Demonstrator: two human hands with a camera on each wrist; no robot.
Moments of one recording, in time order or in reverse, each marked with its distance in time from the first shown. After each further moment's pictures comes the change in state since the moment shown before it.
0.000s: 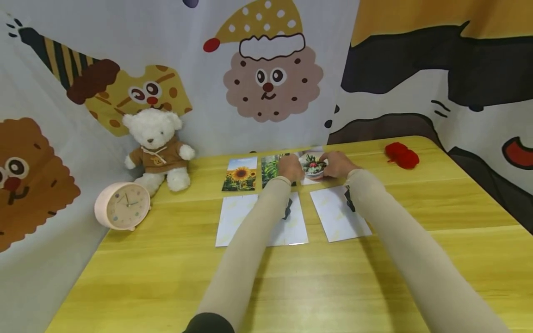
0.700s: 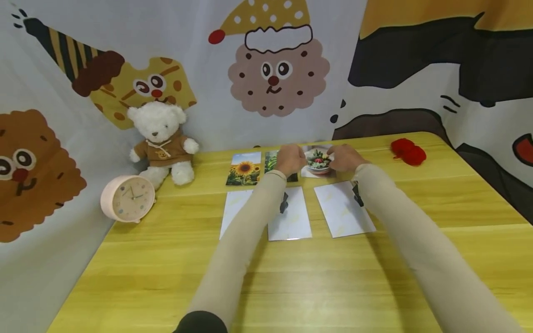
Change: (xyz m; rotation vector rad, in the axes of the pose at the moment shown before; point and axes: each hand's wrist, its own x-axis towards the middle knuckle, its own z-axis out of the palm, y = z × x) left_hand -0.009 -0.021 -0.019 -0.251 0.074 0.131; right_hand -0.006 -0.002 -0.009 -0.059 -0.022 -0.001
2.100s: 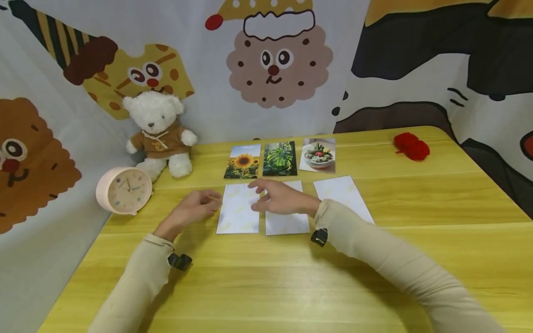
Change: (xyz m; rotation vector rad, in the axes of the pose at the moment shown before) left_hand -0.195 -0.160 -0.095 -0.525 -0.312 -0.241; right_hand -0.083 -0.158 0.067 0.467 -0.357 -0.419
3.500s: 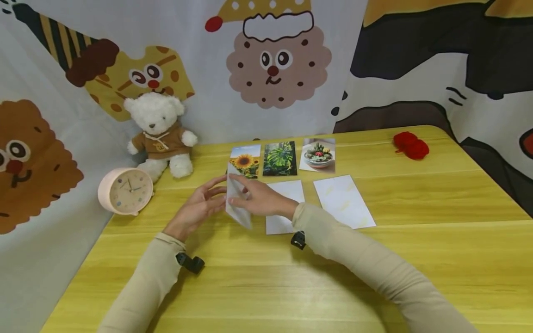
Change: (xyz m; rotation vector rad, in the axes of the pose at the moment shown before) left_hand 0.013 -0.003 0.016 -0.554 -0.060 0.186; right_hand 0.028 -0.021 0.028 -0.041 0.106 -0.066
